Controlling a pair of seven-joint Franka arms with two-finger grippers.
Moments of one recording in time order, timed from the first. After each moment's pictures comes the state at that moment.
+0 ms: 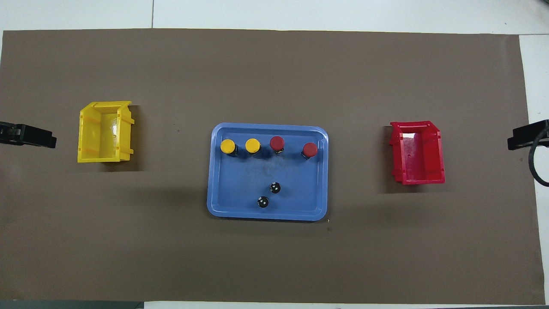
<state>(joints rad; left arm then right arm) -0.05 -0.11 0.04 -1.81 0.01 1.68 0.15 -0.02 -0.07 -0.08 -1.64 -0.03 1.50 -0.03</state>
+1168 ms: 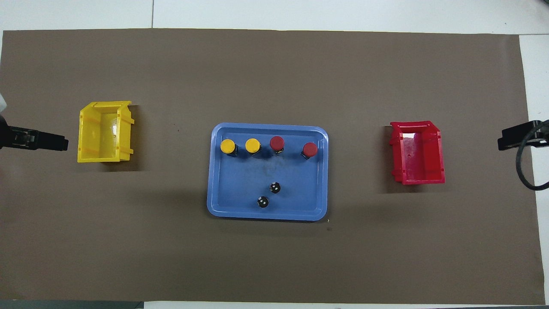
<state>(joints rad) -0.08 -0.15 0.01 -1.86 0.00 1.76 0.14 -0.02 -0.07 -0.04 -1.63 -0.03 1.50 -0.03</state>
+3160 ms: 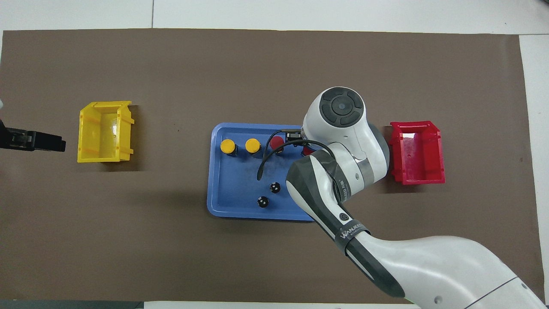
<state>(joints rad) -0.07 -0.15 0.02 -1.86 0.00 1.74 0.12 0.44 0.36 0.05 -1.80 0.02 2.17 0.55</state>
